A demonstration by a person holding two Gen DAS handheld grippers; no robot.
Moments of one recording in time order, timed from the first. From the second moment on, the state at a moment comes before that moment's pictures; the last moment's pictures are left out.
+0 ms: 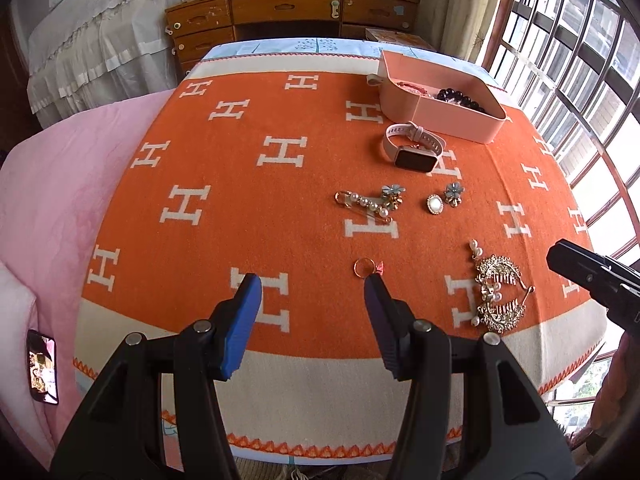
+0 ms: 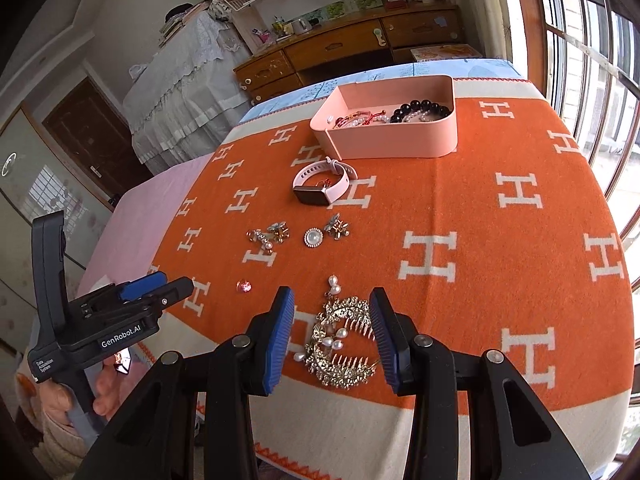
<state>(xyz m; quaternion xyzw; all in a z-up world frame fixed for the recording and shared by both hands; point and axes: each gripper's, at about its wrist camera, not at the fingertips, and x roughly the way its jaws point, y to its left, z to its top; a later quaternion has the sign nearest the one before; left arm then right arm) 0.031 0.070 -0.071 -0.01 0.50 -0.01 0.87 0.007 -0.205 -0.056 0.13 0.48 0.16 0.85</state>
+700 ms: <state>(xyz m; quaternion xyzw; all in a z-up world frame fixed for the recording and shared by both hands) 0.040 0.066 -0.093 -0.03 0.51 -0.04 0.86 0.013 -0.164 -0.098 0.06 0.54 0.19 0.82</state>
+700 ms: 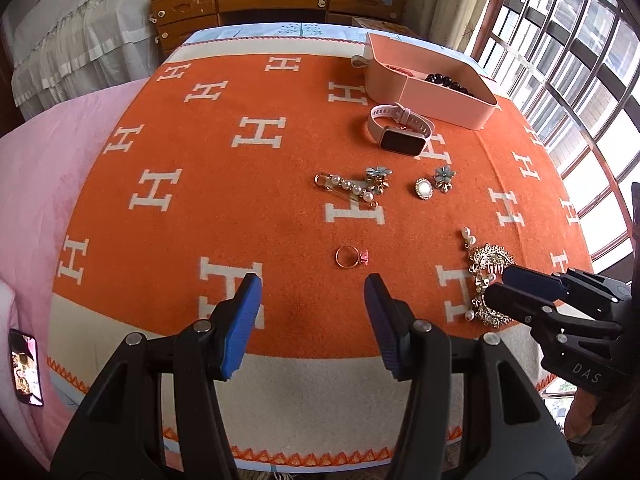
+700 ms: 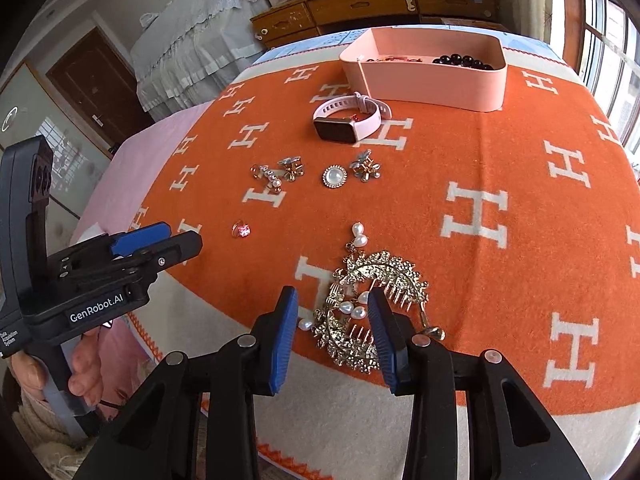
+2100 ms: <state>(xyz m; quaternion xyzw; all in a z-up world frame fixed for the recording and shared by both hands) 0.209 0.036 -0.074 -0.01 0.54 -0.09 0.84 0.053 -0.197 -0.049 0.00 0.47 0.17 0.87</state>
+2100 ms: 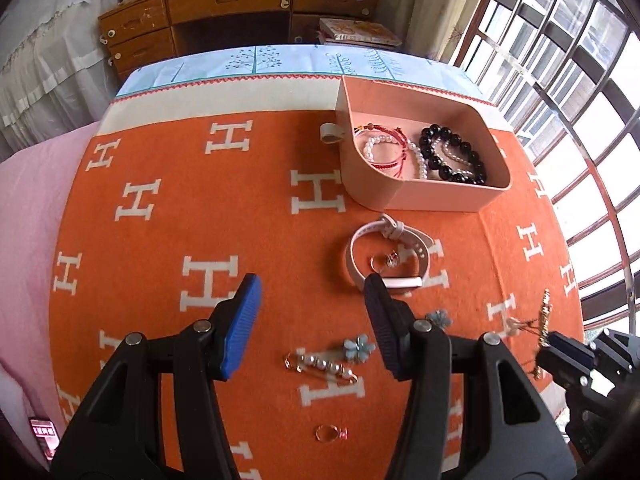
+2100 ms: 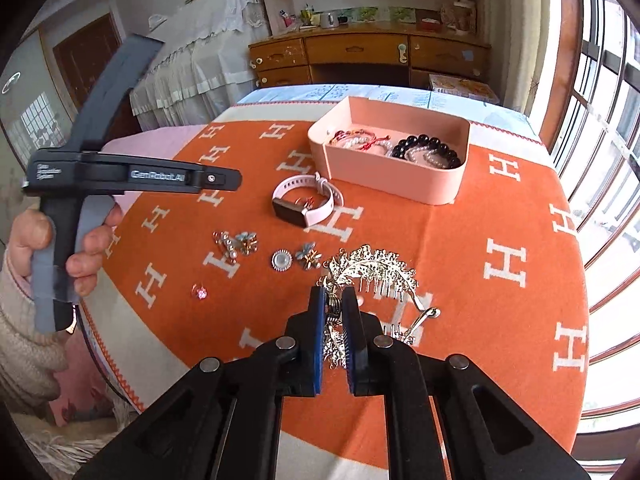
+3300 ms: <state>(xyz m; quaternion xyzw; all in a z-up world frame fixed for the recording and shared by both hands) 0.211 0.012 -0.035 -0.03 0.51 -0.11 0.85 0.071 -0.214 -0.022 0.03 0.44 0.17 0.88</state>
